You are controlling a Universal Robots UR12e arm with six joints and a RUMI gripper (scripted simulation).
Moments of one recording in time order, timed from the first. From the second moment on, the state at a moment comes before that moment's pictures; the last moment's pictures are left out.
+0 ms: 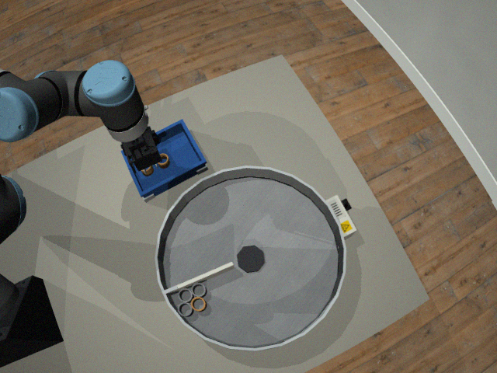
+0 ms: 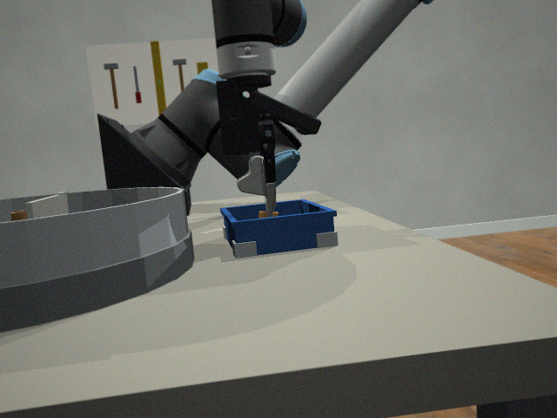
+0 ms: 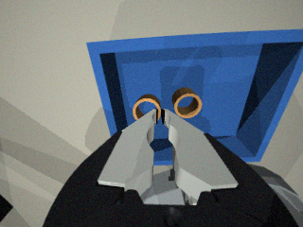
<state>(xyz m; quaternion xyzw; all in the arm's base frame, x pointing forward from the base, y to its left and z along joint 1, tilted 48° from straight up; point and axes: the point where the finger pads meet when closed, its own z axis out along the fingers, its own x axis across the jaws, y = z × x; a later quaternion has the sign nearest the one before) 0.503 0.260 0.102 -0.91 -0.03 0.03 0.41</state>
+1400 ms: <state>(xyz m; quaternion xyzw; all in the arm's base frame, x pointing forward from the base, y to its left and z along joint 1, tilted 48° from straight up) 0.503 0.264 0.099 -0.91 -0.03 0.03 0.41</state>
